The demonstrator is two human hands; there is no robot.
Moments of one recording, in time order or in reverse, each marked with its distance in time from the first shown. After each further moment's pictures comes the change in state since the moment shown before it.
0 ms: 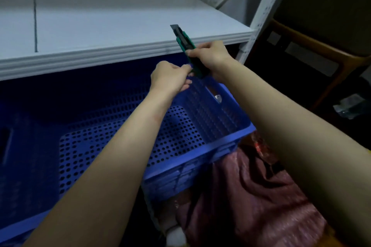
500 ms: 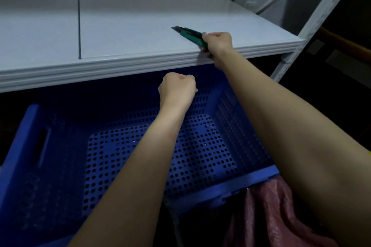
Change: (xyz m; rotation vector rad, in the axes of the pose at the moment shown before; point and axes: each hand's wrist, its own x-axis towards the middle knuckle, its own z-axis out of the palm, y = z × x) left_hand 0.036 -0.014 -0.062 0.031 0.245 -0.087; right_hand 0.113 -0.017 0.095 0.075 0.059 -0.037
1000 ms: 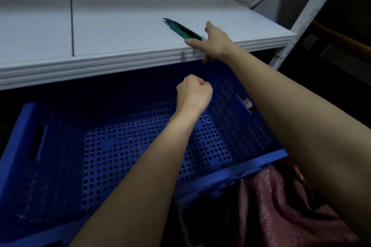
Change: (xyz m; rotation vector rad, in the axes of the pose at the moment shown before) left_hand -0.026 -0.004 0.031 0.276 -0.159 0.150; right_hand -0.021 -0.007 -0.031 -0.709 -0.240 -0.288
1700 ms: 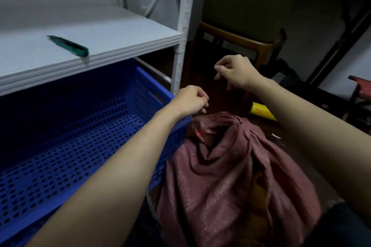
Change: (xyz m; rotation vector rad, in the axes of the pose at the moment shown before) left_hand -0.102 0.070 0.154 0.159 -0.736 0.343; right_hand -0.240 0.173 -0.162 -0.108 0.279 0.240
